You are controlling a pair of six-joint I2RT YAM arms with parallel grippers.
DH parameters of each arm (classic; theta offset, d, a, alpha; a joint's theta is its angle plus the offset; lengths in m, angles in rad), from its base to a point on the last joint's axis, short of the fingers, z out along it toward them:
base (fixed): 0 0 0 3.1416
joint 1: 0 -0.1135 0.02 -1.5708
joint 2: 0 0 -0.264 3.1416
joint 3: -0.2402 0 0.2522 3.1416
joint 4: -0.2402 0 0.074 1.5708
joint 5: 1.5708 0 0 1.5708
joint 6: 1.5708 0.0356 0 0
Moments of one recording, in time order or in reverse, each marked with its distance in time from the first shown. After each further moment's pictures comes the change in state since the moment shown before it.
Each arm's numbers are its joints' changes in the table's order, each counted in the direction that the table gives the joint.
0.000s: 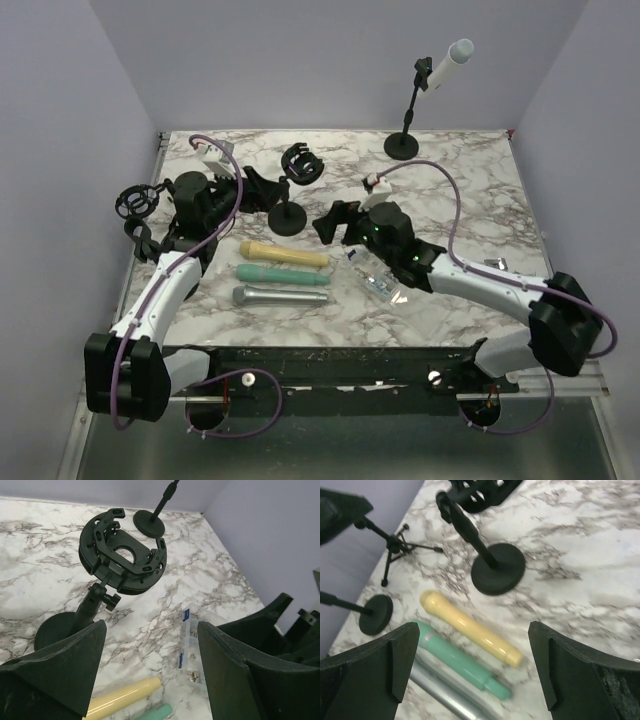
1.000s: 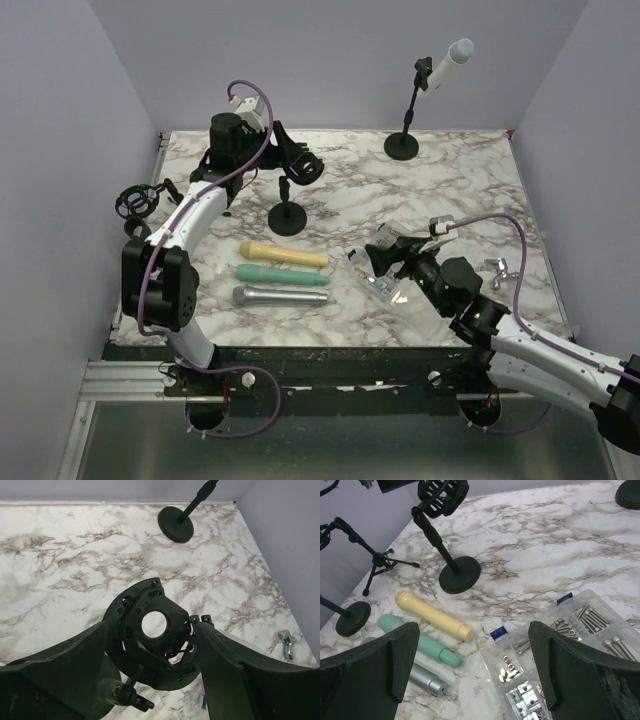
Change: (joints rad) left arm 0.068 -0.511 -0.535 -0.189 -0.047 0.101; right arm 0.000 0.674 0.551 0.071 0.137 -0.150
